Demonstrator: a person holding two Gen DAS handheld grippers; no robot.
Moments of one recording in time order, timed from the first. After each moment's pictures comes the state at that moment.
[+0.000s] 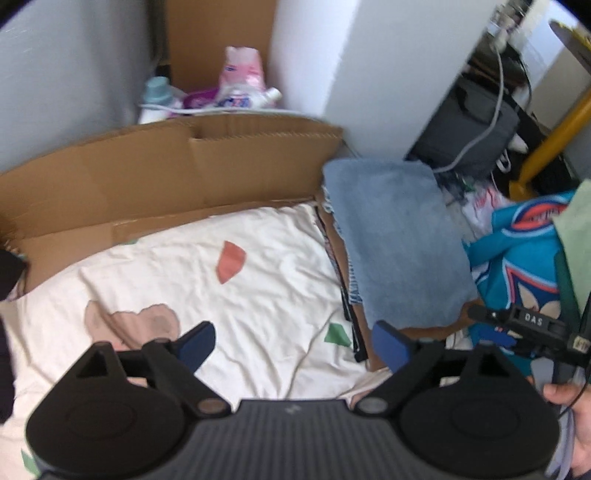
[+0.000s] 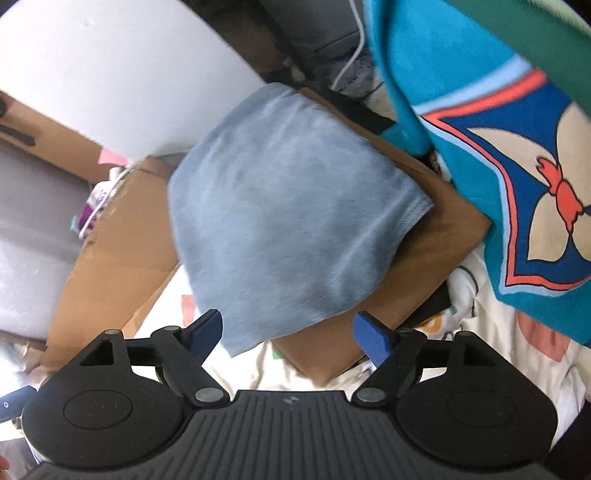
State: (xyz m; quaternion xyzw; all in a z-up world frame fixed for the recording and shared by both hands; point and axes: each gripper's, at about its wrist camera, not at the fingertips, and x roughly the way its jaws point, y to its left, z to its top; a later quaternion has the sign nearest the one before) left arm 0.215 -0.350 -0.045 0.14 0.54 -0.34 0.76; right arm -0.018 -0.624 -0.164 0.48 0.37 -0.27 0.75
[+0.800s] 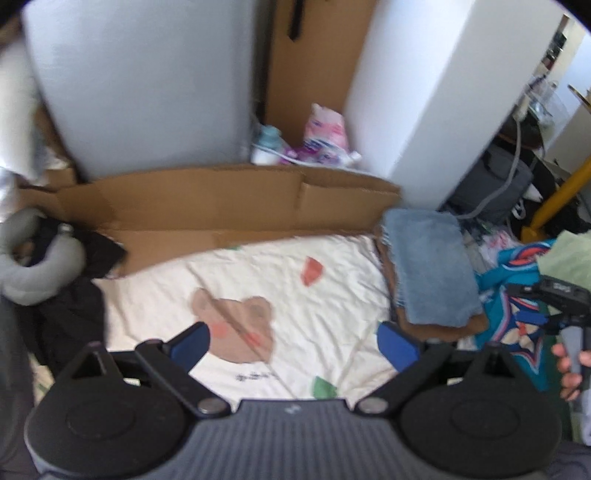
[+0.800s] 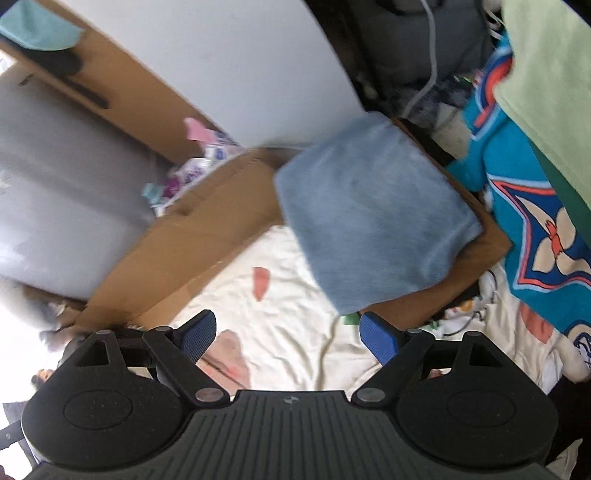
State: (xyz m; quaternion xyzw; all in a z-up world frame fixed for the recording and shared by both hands) left arm 0.219 -0.177 0.103 0.11 0.51 -0.28 0.81; right arm 0.022 -0.553 0.005 0.44 0.40 -0.23 0.77
